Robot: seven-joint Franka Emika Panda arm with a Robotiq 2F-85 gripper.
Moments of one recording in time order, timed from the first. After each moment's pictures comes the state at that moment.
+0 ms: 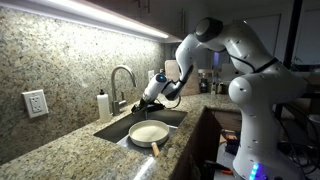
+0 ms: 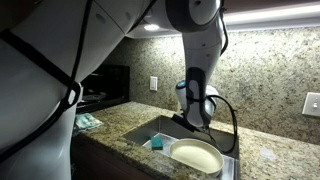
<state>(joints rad) 2.28 -0.65 -2.60 -1.95 -2.03 3.03 1.82</state>
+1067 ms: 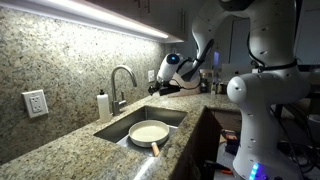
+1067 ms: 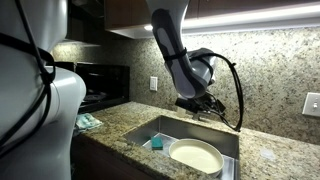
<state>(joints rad) 2.15 -0.08 -2.61 -2.32 -1.87 2.94 1.91</state>
